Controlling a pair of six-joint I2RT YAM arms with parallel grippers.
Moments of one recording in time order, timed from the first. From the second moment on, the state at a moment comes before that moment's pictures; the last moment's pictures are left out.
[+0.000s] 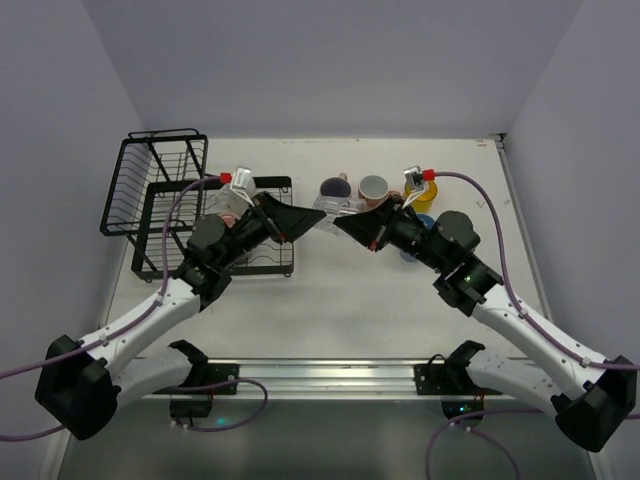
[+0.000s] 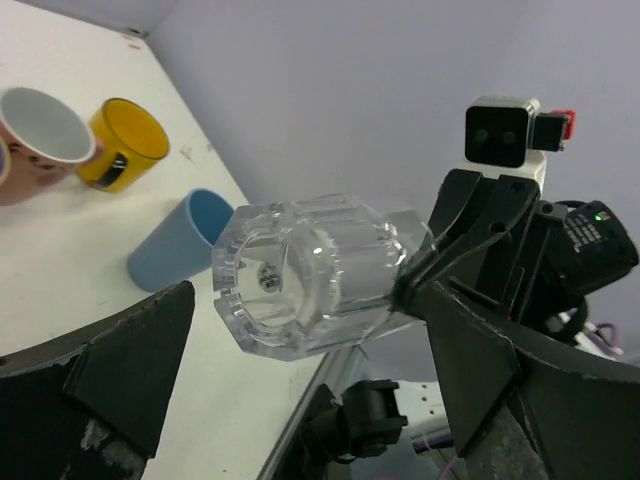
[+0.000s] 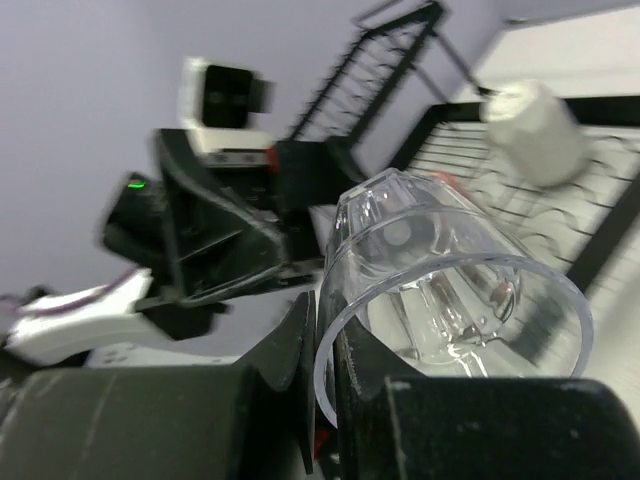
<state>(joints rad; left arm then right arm) -0.58 1.05 0.64 0.61 0.36 -1.04 0.68 0.94 0.79 0.28 -0.31 0.86</state>
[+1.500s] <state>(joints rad) -0.59 0.91 0.70 -0.35 -0.58 -0.47 0.67 1.72 1.26 -0.68 0.18 0.24</state>
